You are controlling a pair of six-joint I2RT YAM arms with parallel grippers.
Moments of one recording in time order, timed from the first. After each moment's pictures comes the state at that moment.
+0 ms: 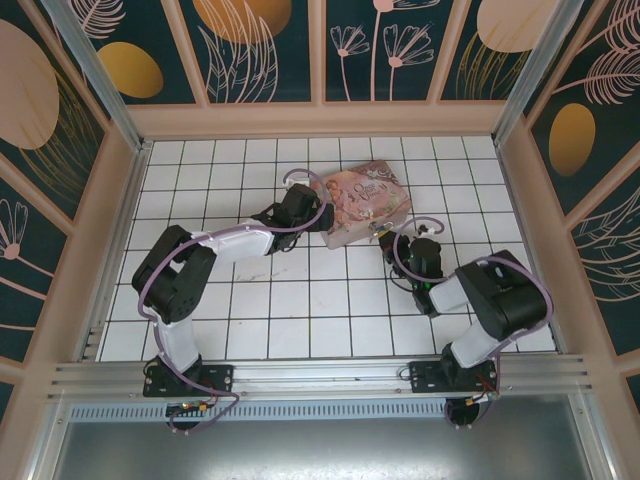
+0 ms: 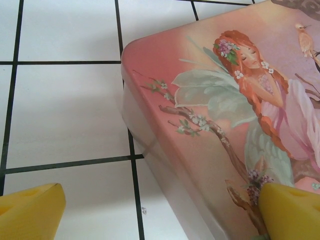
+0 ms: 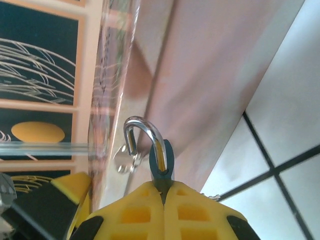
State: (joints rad) left arm -0.67 1.87 1.14 -0.01 -0.24 -0.54; right arm 0.41 1.56 0.25 1.00 -0.09 1.26
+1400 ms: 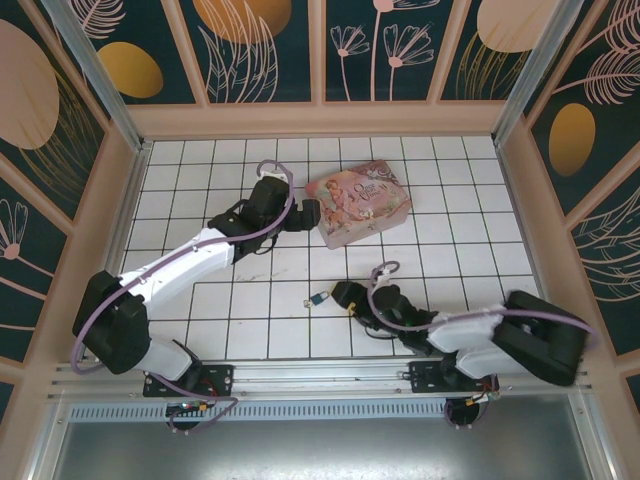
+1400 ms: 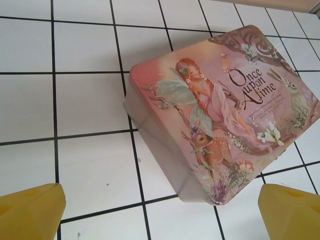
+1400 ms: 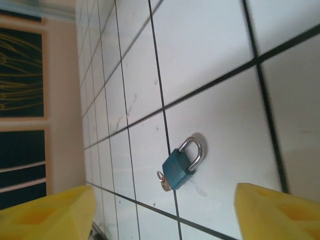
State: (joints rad) left arm -0.67 1.47 1.10 -0.29 -0.16 -0.55; right arm 1.04 1.18 0.14 0.59 0.13 1.39
